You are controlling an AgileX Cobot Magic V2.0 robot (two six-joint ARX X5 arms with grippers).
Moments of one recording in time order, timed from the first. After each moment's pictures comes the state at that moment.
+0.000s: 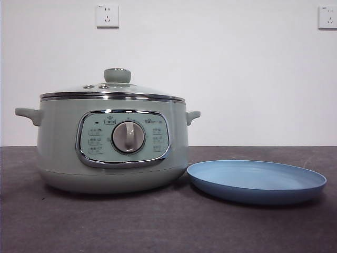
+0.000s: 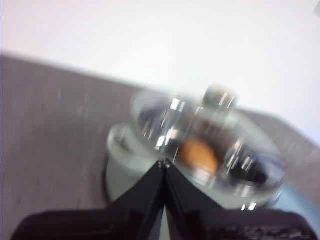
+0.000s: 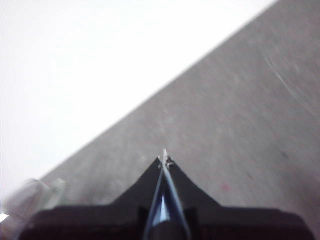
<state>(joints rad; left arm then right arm) -0.09 0.06 0.22 -0.18 0.22 -0.34 -0.07 0.17 0.15 -0.03 -0.12 0.60</state>
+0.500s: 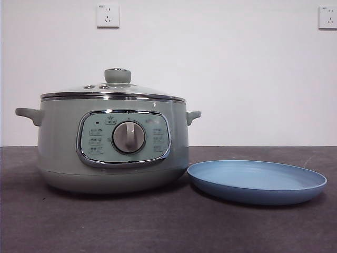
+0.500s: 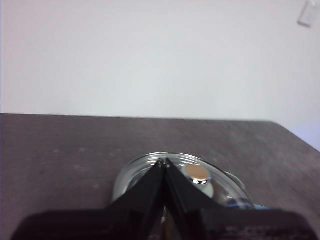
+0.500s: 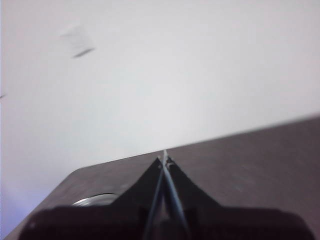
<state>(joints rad) -0.09 0.58 0.81 -0.33 0.27 -0.20 -0.07 0.56 0.69 -0.04 -0.43 0.36</state>
